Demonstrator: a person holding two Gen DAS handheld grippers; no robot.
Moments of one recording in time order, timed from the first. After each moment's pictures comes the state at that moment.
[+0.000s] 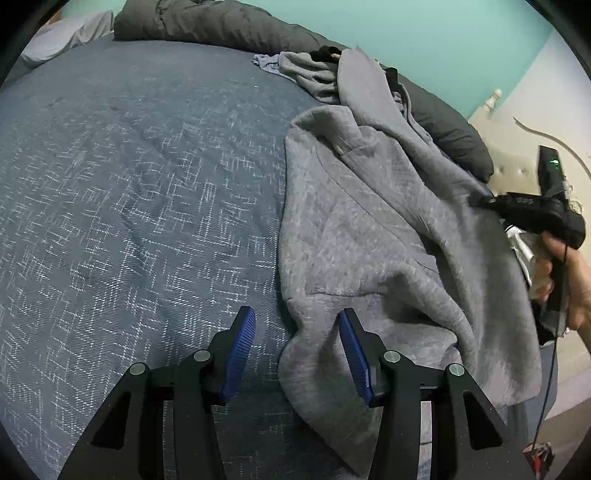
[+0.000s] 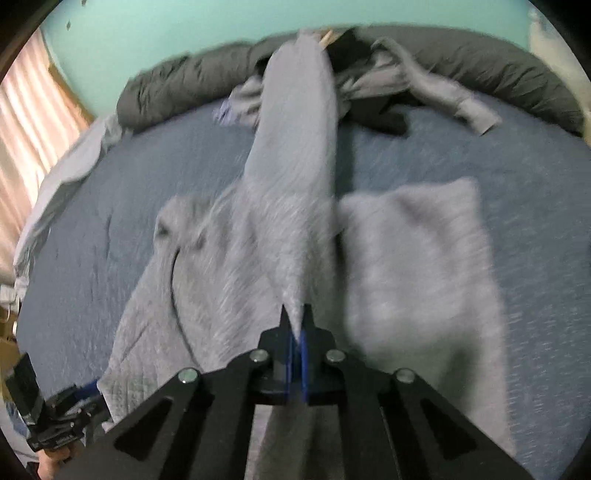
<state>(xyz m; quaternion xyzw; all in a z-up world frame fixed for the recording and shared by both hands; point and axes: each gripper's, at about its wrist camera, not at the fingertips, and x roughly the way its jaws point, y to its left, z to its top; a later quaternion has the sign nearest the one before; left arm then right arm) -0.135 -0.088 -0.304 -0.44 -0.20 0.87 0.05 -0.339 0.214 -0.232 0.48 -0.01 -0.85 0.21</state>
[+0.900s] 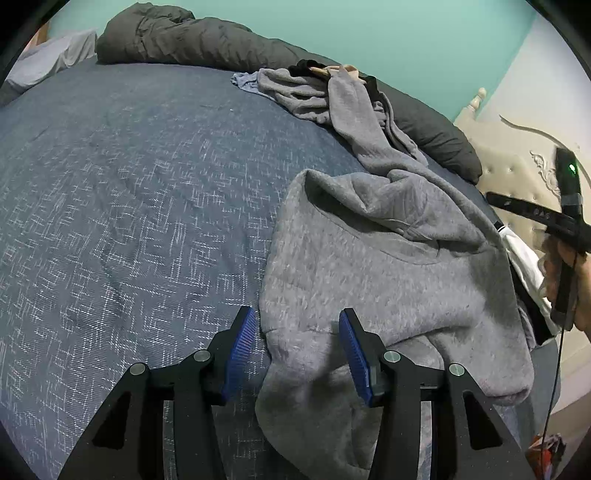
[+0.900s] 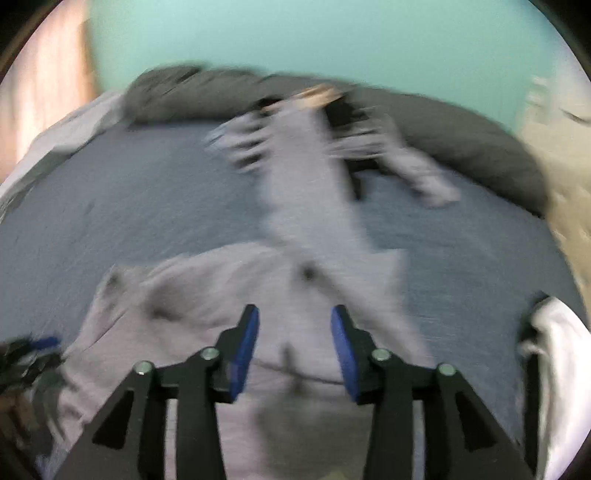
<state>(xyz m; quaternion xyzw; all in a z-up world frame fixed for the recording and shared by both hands) -0.148 -0.071 -0.281 -0.42 -0.18 0.89 0.06 -0.308 0.227 -0.200 0.41 0.13 -0.88 0.21</state>
